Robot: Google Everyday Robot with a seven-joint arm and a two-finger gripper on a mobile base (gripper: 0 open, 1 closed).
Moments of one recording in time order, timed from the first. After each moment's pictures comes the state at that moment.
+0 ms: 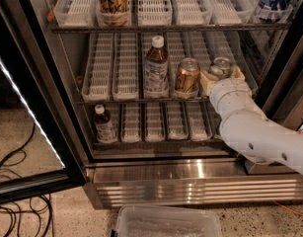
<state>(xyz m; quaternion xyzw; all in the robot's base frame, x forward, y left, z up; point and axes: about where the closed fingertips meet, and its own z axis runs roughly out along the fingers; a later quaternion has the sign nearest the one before) 0.652 -0.216 0.862 -0.05 0.73 -0.06 0.68</state>
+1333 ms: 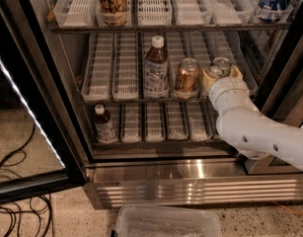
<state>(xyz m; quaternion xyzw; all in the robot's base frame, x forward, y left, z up) 0.672 -0.225 0.853 -0.02 0.73 -0.06 0.68</state>
